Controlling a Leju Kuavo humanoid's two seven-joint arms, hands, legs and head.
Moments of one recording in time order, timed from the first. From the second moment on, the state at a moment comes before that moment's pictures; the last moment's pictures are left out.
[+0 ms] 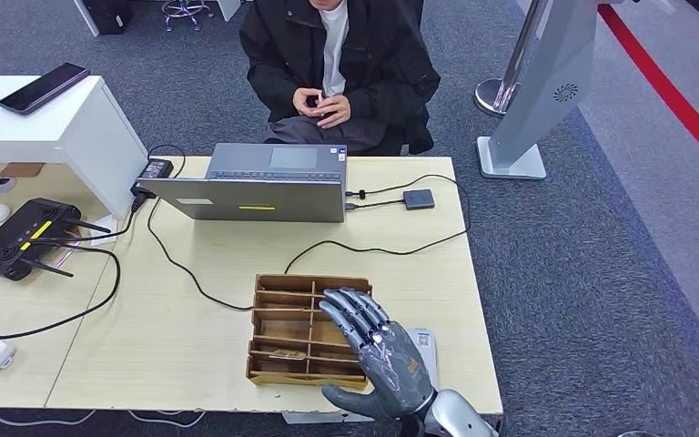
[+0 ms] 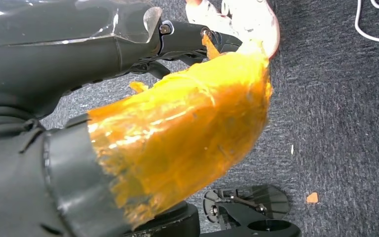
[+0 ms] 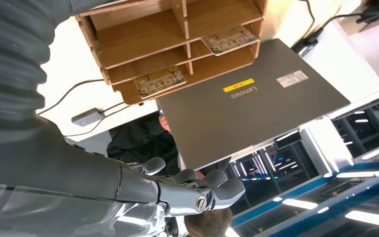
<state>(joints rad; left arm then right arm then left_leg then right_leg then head) -0.07 -0.13 -0.88 -0.12 0.63 0.58 -0.18 -0.04 -0.14 0.81 -1.67 0.92 -0.35 -0.14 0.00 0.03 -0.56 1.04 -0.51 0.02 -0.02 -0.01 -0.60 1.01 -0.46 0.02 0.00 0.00</state>
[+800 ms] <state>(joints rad) -0.07 -0.13 -0.88 -0.12 0.64 0.58 -0.18 -0.07 -0.17 0.84 -1.64 0.97 -0.29 -0.11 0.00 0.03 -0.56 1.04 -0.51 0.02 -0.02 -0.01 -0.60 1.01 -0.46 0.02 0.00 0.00</state>
